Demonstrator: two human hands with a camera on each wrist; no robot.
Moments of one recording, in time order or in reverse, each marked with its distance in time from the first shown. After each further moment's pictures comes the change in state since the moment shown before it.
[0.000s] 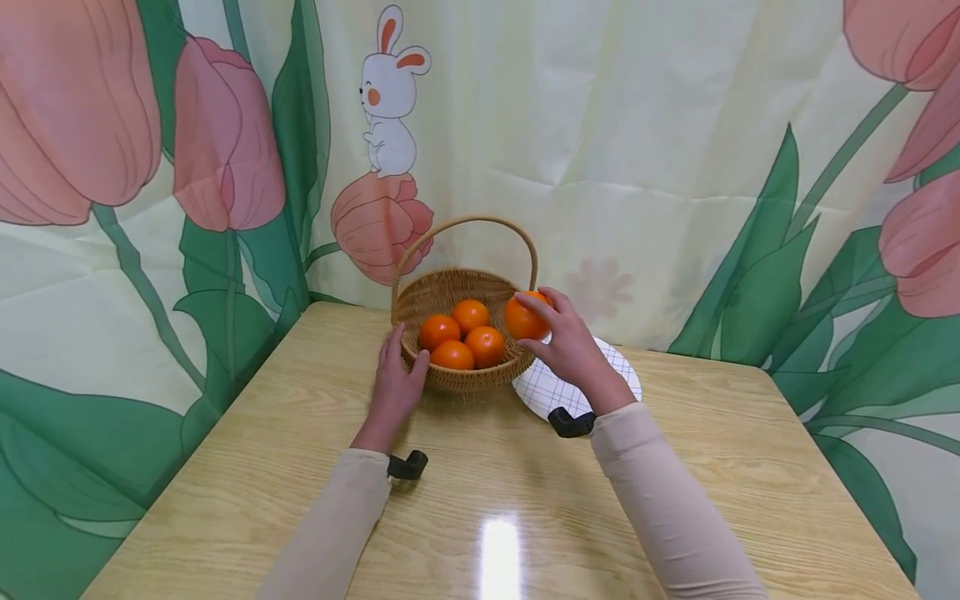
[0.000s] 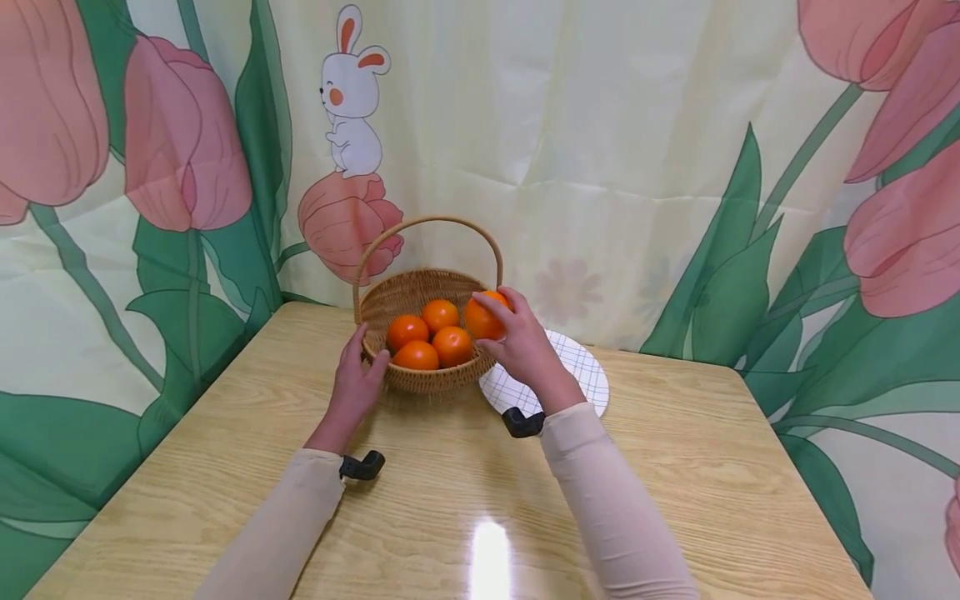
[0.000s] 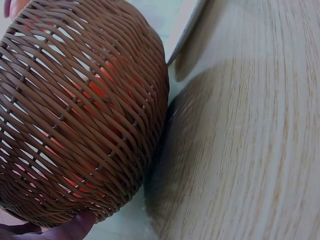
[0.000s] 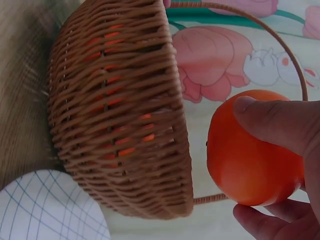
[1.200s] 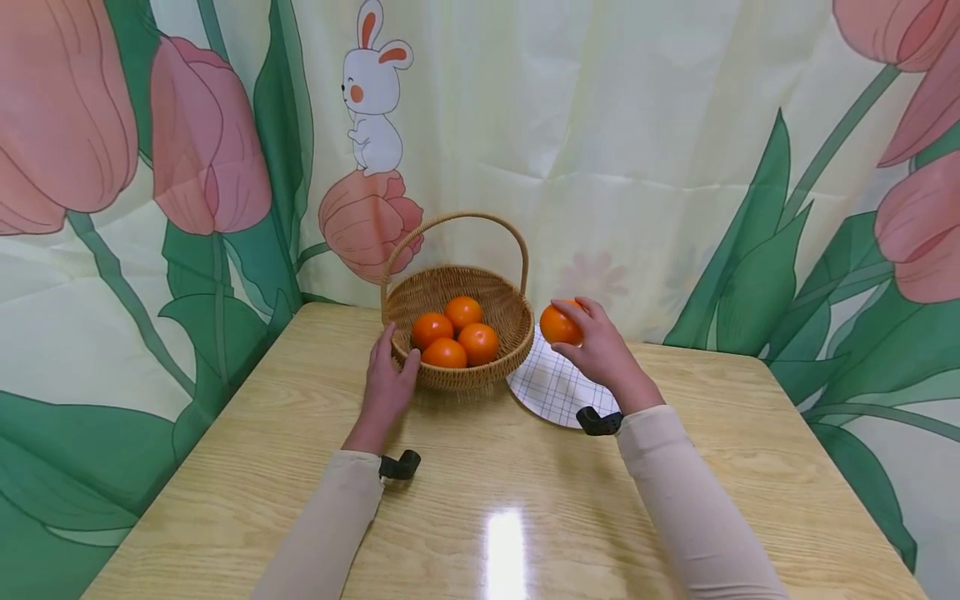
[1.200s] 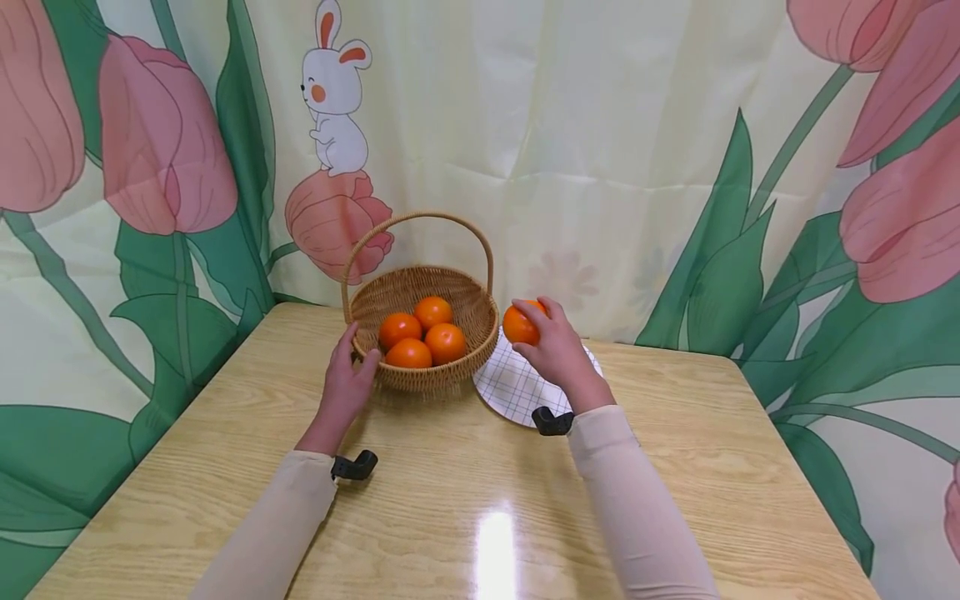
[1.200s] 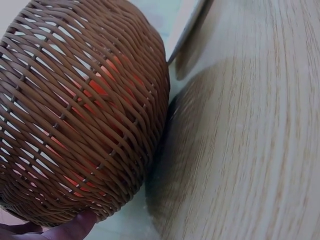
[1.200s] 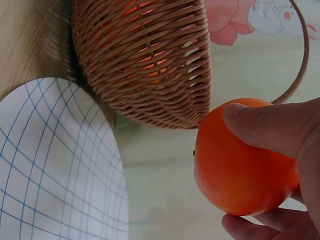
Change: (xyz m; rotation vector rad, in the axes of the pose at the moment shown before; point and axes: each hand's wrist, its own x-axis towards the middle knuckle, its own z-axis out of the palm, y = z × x) left_hand -0.001 0.006 -0.001 0.012 -0.003 0.012; right_hand -0.023 0.052 -0.023 -0.044 -0.067 0.200
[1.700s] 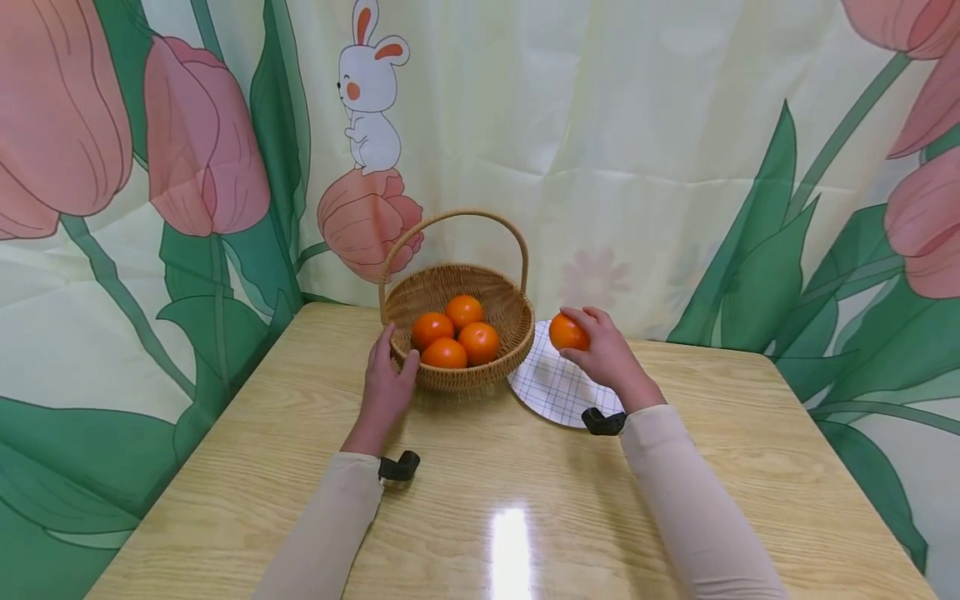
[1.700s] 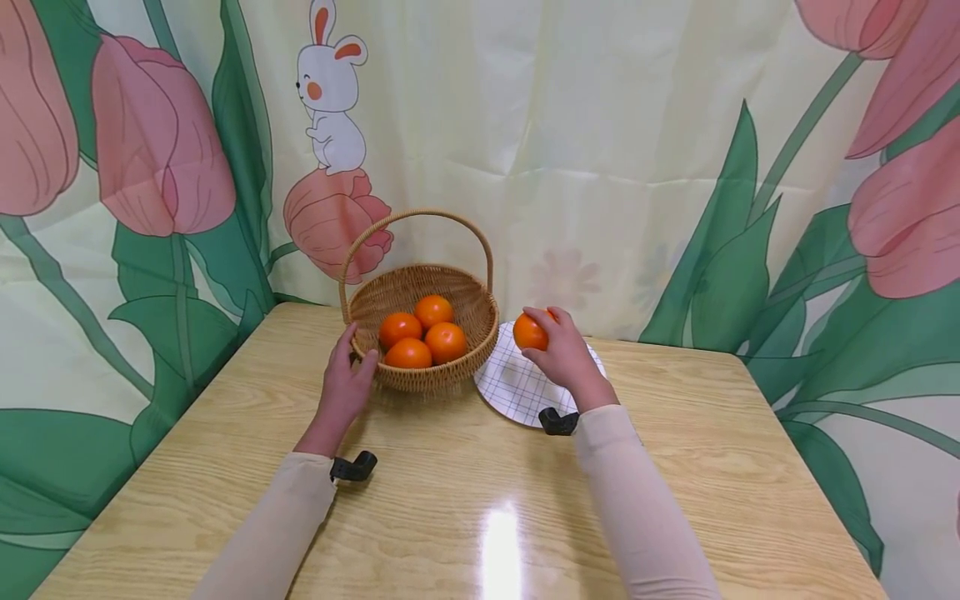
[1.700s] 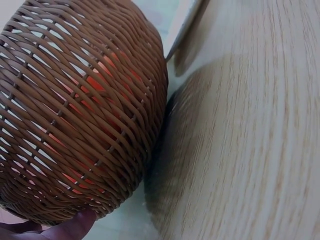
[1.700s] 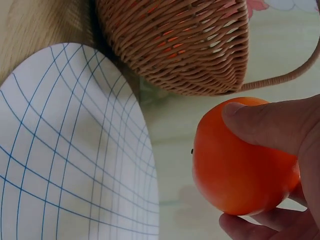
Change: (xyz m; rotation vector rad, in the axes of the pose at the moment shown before) left_hand 0.001 -0.002 0.000 0.017 -0.008 -0.028; right_hand 0.004 0.030 0.013 0.022 -0.043 0.079
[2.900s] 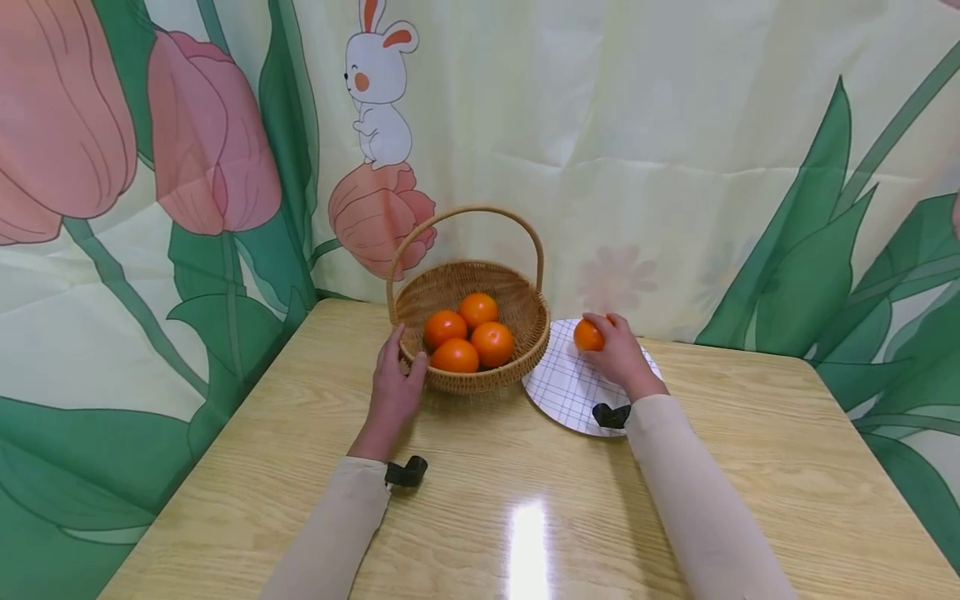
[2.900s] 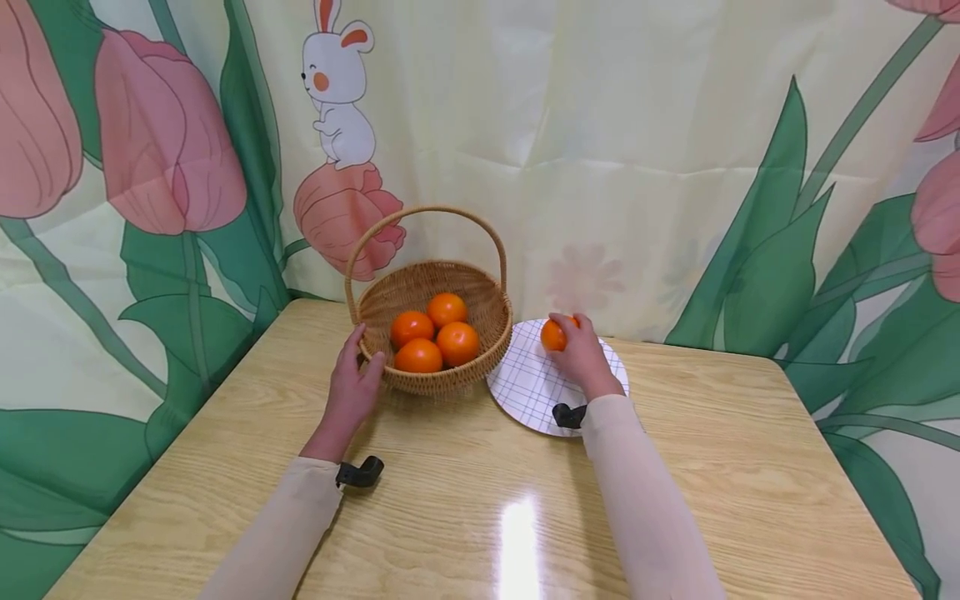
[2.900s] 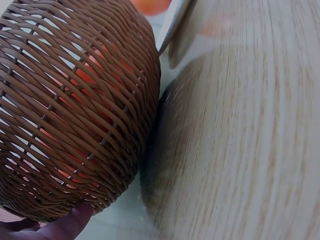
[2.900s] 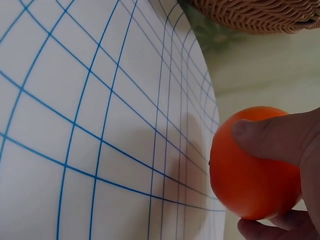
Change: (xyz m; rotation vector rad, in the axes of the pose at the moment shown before) left_hand 0.003 -0.004 0.005 0.030 0.053 0.041; right_hand 0.040 0.053 0.036 0.025 -0.067 0.162
